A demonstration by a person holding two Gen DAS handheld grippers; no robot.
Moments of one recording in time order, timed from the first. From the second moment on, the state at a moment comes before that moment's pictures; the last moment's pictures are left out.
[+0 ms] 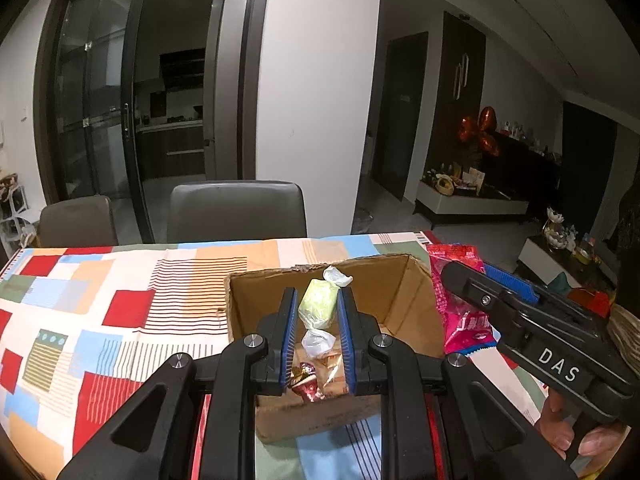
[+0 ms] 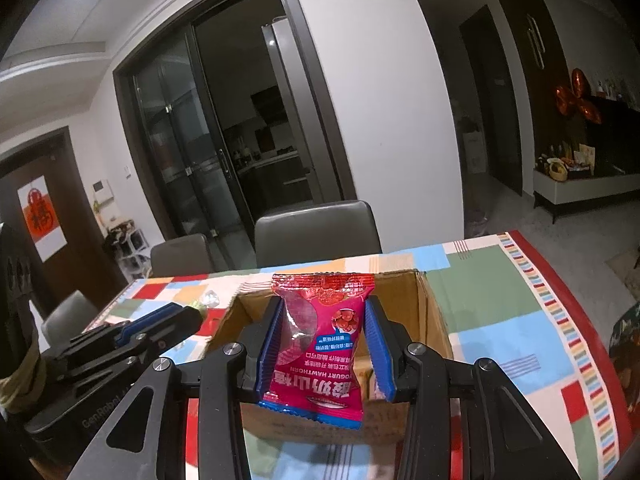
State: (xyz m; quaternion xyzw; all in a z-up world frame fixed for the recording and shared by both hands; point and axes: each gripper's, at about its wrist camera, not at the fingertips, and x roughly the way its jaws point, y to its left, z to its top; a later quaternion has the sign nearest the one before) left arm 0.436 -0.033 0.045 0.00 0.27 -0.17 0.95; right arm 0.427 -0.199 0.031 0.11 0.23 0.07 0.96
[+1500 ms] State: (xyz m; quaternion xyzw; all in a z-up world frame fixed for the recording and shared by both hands) left arm 0.273 -0.004 0.031 0.03 0.26 -0.09 0.96; right arm 0.300 -0.182 0.020 0.03 0.27 0.12 0.96
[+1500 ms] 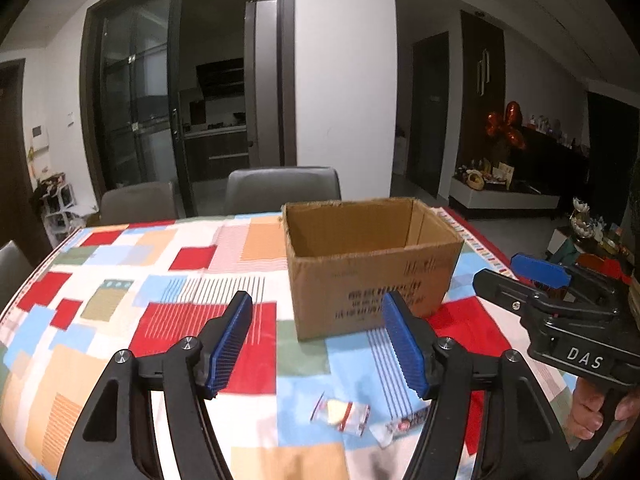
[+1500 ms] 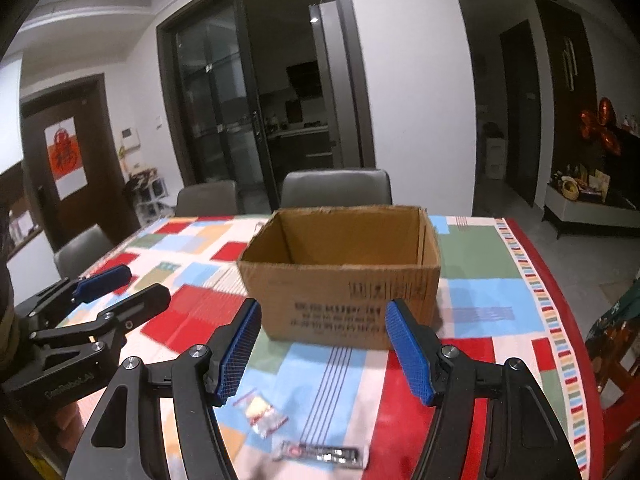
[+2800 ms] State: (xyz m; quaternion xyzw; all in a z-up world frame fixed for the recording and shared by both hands) left arm 0.302 -0.024 -0.123 0.05 0.44 -0.14 0.89; right arm 0.319 -0.148 -0.124 -0.16 0.47 0.26 0.83
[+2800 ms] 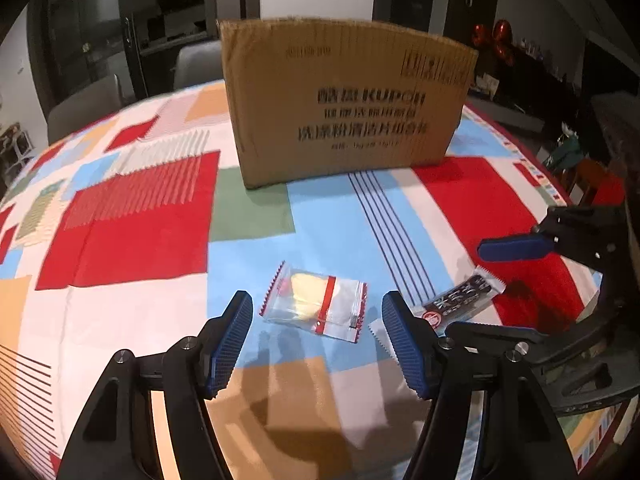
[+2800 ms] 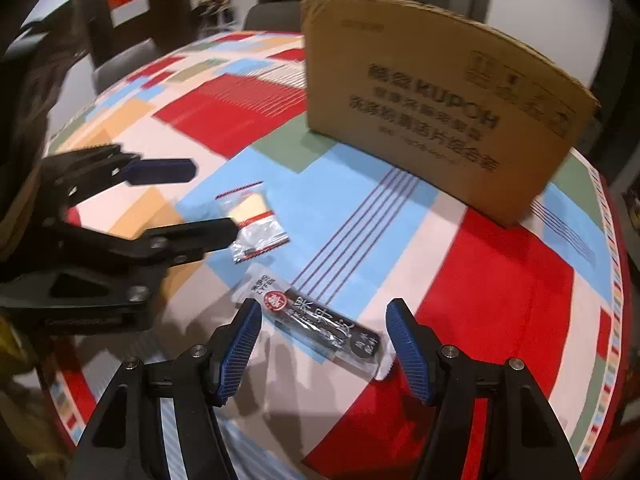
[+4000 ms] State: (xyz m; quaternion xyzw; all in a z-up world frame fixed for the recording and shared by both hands) left arm 0.319 -0.025 -0.144 0.03 0.44 -0.15 0.88; right arm 0.325 -0.143 -0.147 -0.11 0.47 0.24 0.84
